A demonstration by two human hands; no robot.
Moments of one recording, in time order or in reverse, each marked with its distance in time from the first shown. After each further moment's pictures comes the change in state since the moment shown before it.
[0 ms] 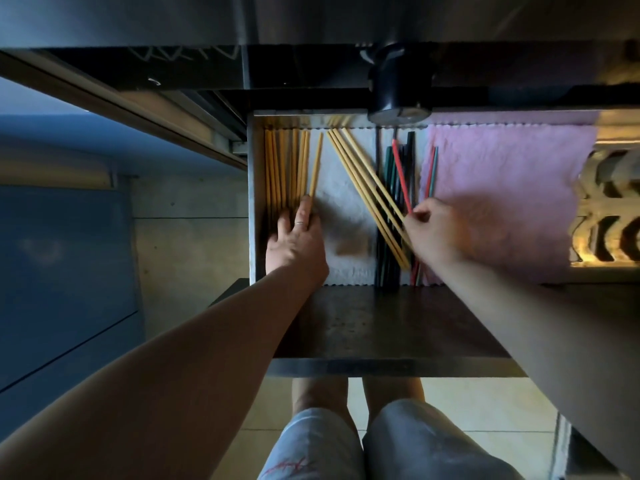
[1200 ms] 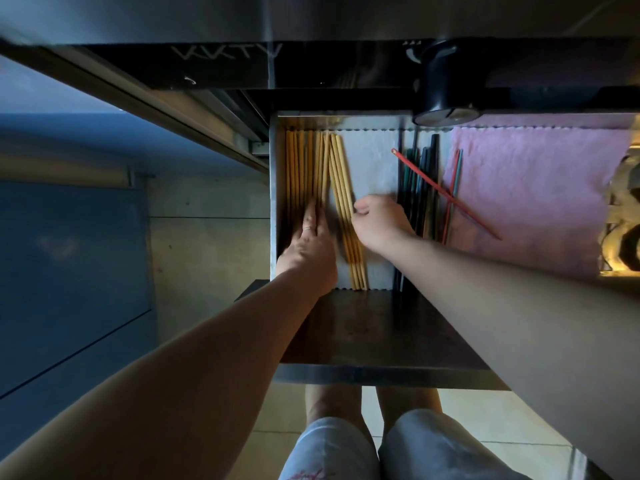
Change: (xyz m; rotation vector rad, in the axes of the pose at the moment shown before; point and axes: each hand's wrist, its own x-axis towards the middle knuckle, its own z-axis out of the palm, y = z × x) left_hand 0.003 -0.014 0.002 -0.114 -0.092 -0.032; right_hand -0.003 -0.075 0.056 -0.104 -0.320 -0.067
